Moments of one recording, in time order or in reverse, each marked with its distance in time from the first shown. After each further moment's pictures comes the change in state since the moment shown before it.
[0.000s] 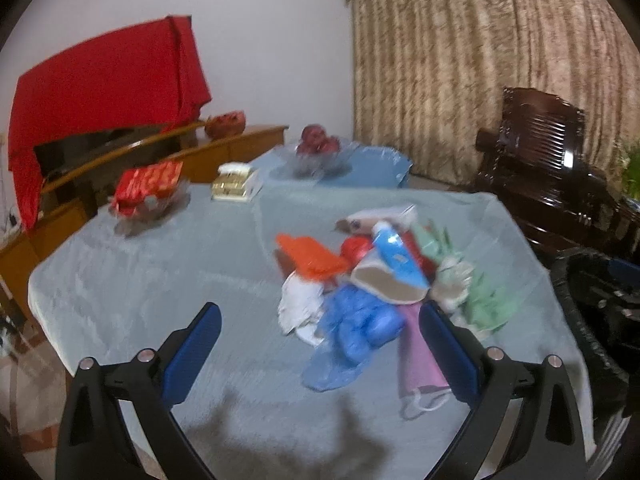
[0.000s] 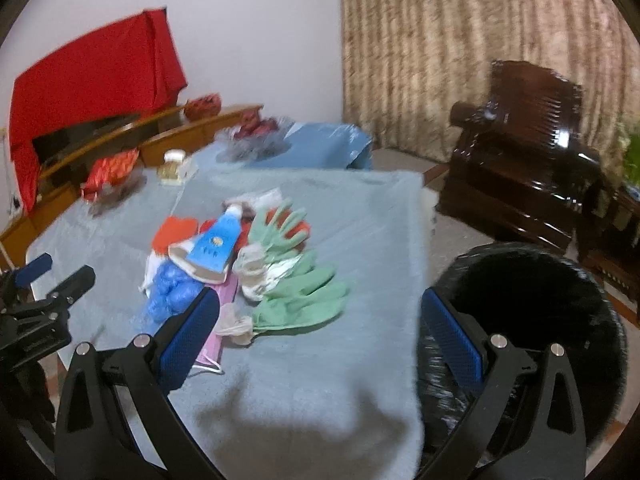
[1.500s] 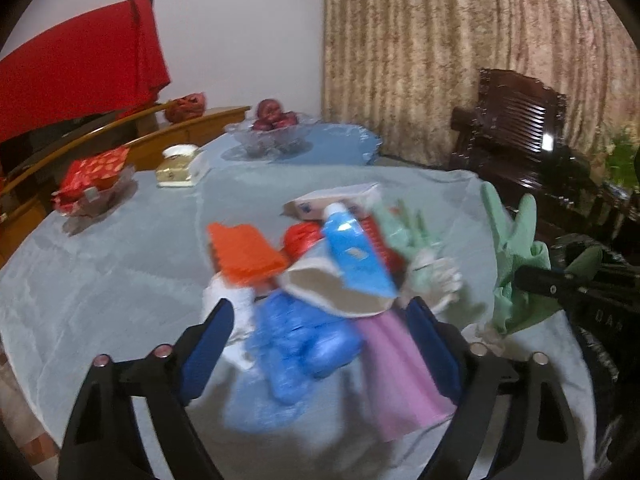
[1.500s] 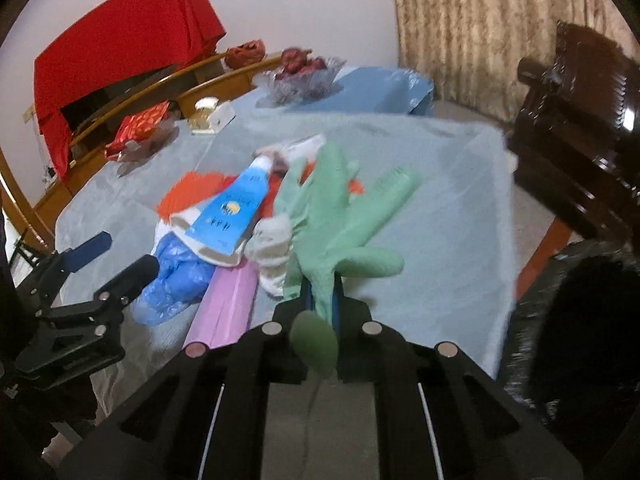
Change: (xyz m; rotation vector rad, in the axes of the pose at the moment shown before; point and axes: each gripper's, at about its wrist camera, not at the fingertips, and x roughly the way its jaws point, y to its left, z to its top) left arm 0.067 -0.044 0.010 0.032 0.060 -0.145; right arm 0.069 -0.012 0.025 -0.027 0.159 0.186
